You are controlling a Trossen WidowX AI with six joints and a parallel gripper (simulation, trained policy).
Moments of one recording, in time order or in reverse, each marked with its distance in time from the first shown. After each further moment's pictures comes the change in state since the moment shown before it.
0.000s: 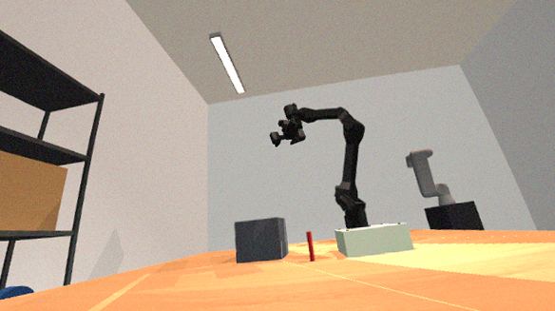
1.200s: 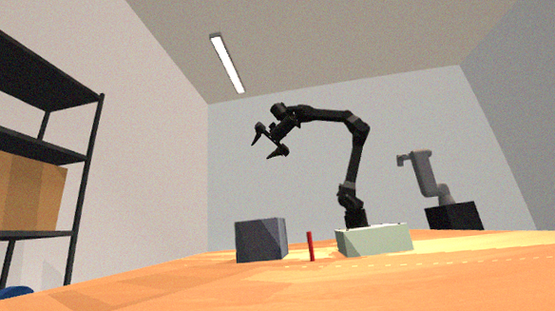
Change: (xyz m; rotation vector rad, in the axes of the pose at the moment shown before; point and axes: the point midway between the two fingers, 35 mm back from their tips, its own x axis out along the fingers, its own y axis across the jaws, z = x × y) arm -0.109 0.170 -0.080 0.589 0.459 0.594
